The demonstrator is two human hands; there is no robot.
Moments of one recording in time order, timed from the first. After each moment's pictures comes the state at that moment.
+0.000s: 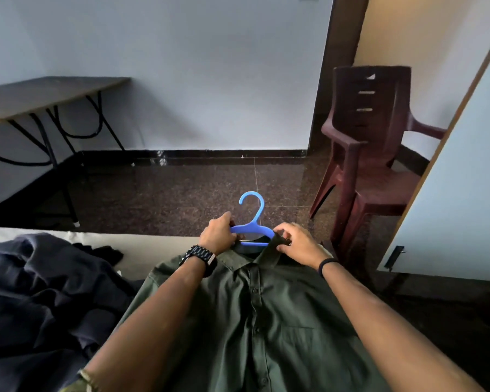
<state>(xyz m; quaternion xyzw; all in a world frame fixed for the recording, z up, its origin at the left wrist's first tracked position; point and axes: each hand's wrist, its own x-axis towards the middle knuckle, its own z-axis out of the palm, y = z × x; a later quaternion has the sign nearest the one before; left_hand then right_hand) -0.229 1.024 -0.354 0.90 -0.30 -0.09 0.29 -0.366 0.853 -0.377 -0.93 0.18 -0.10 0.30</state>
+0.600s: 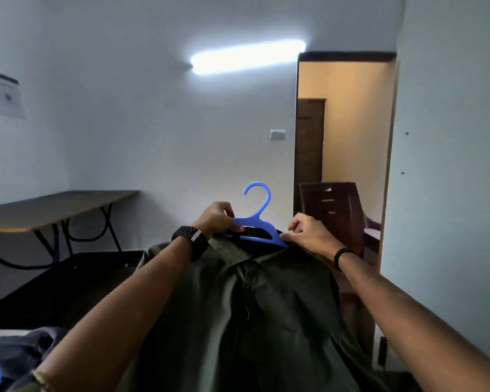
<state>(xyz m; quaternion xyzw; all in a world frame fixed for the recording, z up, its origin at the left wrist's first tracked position) -0.311 1.055 -0.076 0.81 -0.38 -0.03 0.43 -0.463 0.871 -0.114 -0.90 0.19 -0.28 0.29</state>
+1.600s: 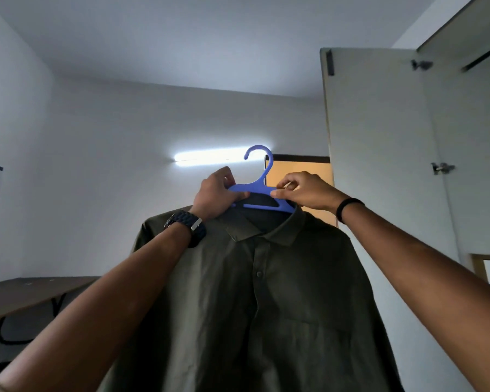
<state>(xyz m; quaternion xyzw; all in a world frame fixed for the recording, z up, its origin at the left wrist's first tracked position) -0.444 1.056 0.140 0.65 -0.51 0.30 0.48 -0.605 0.914 0.150 -0.89 0.11 -0.43 0.10</state>
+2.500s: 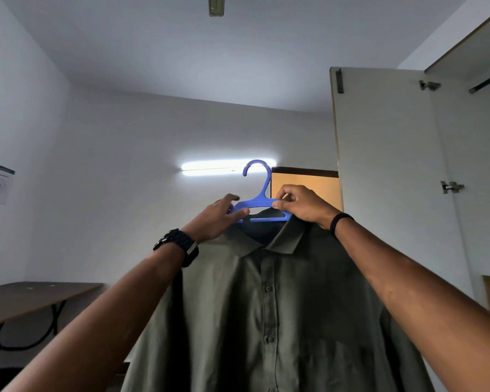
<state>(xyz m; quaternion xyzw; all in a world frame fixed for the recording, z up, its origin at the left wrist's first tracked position) -0.411 1.082 0.124 0.70 -0.56 0.22 0.39 -0.573 0.933 0.155 -0.89 0.07 -0.43 0.13</state>
